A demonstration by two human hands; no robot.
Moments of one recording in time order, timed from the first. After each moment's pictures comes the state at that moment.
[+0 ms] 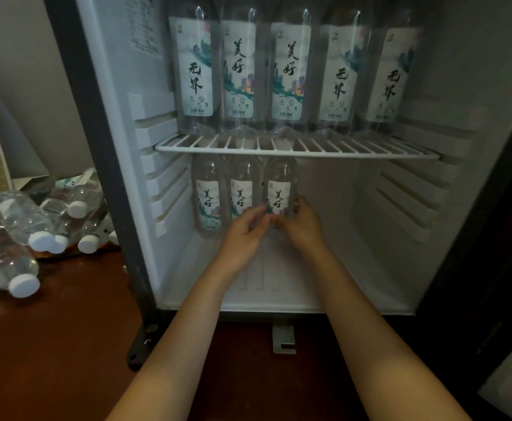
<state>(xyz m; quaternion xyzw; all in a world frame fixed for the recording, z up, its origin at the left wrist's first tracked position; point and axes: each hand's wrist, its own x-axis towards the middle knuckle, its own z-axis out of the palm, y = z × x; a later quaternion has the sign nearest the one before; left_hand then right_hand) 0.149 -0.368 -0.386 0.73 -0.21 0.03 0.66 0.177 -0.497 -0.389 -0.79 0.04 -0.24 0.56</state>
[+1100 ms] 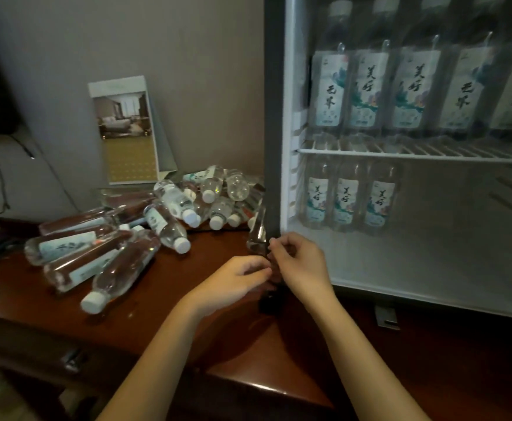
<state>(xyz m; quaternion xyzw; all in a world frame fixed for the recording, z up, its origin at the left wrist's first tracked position) 0.051 -0.168 -0.405 0.78 -0.21 -0.09 0.59 0.054 -0.308 -0.390 -0.82 -0.07 -0.16 0.54</state>
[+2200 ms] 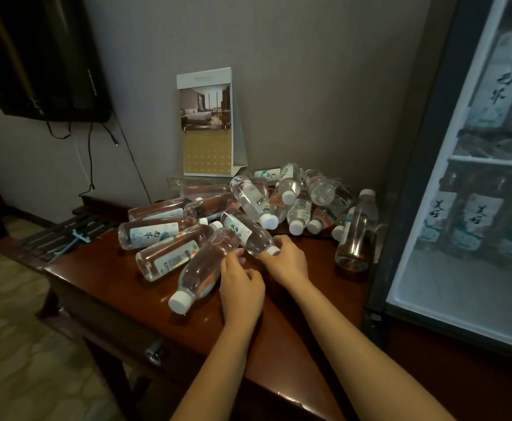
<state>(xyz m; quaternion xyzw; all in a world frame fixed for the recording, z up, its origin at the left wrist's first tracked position) 0.077 -0.070 -0.455 0.80 0.18 0.32 0.48 0.151 -0.141 -0.437 -0.89 -0.08 -0.03 0.44</state>
